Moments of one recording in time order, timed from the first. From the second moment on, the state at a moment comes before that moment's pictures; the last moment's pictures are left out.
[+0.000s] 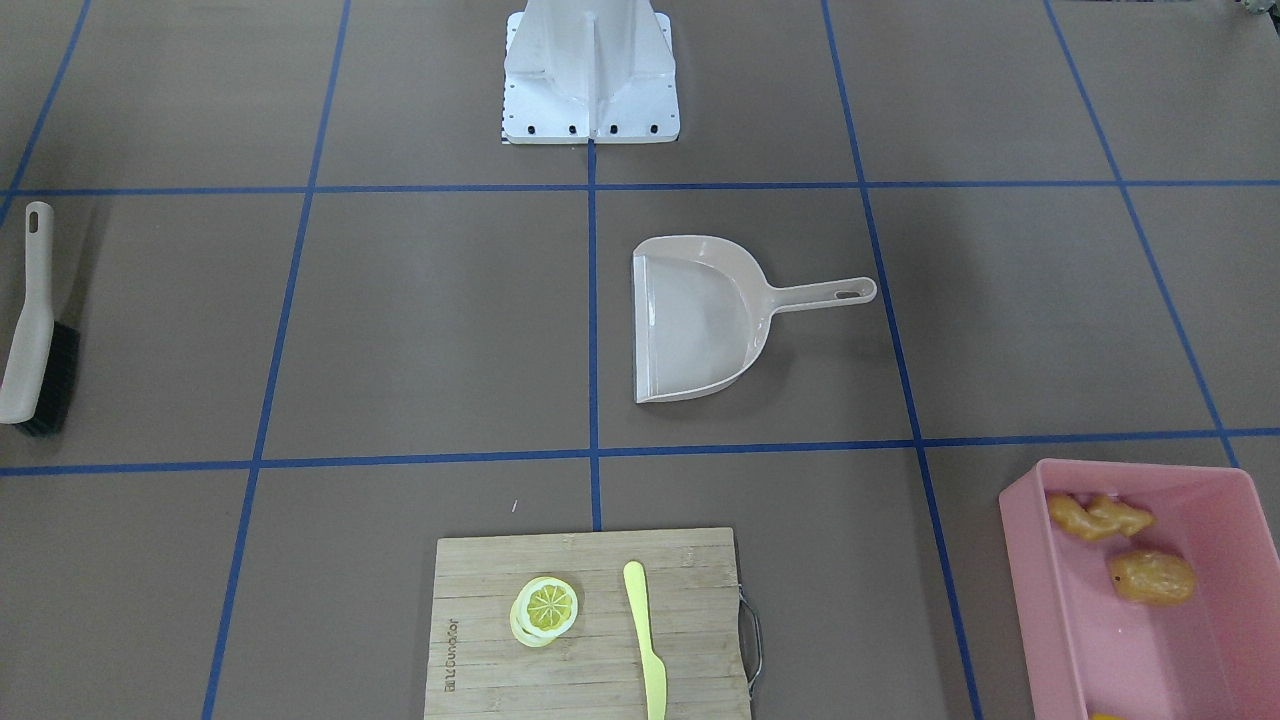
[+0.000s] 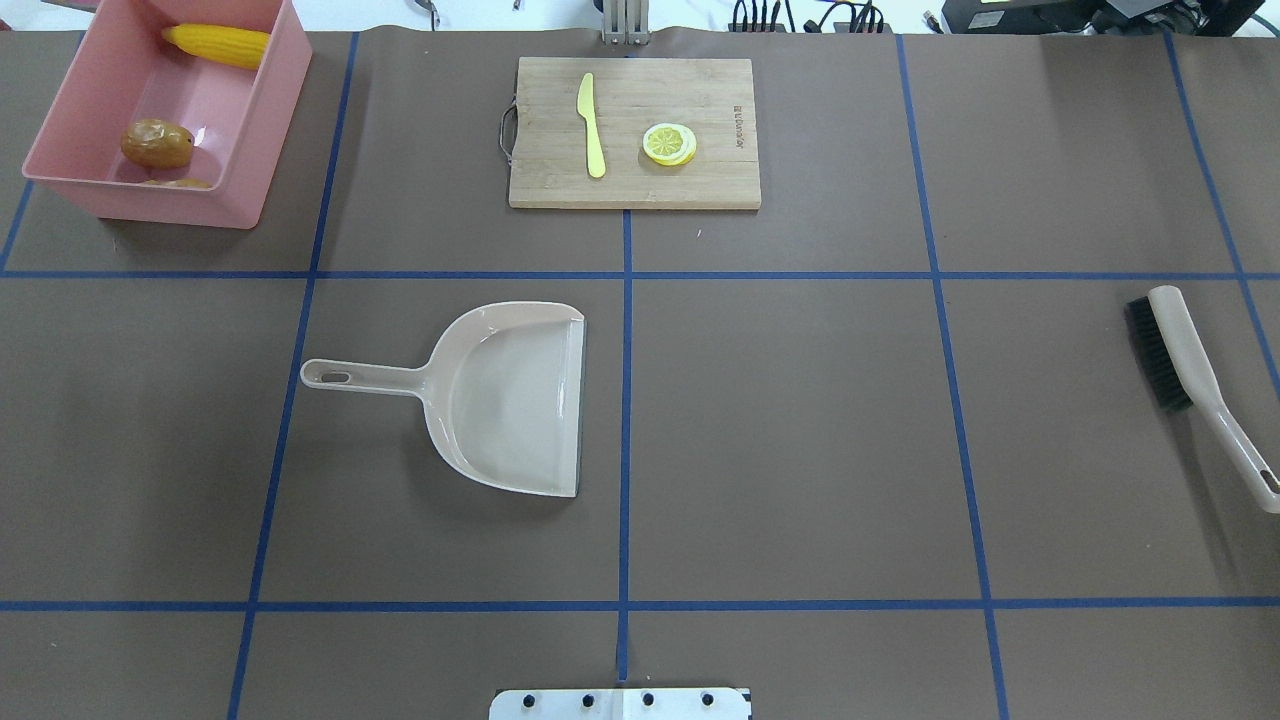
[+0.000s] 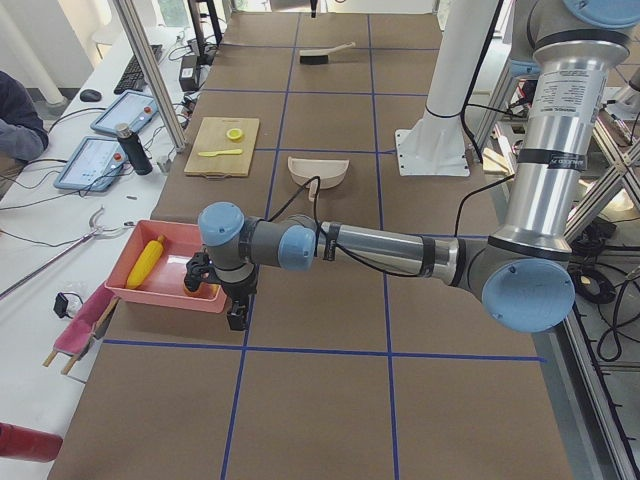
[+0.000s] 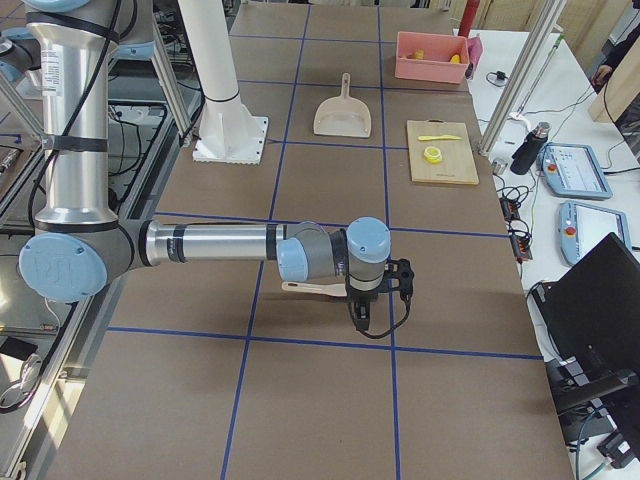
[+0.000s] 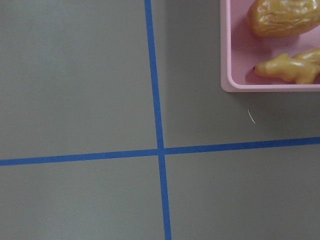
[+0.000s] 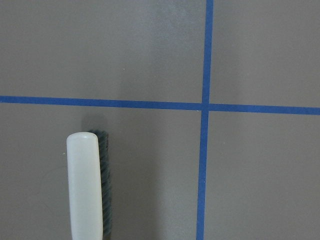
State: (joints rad) left arm -1.48 -1.71 -1.54 -1.56 -2.32 -0.09; right arm 1.48 -1.63 1.66 -1.44 2.38 0.14
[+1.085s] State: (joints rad) left arm -1.50 -1.70 -1.56 -1.55 -2.38 -0.10; right arm 1.49 -1.63 1.66 -1.44 2.40 0.14
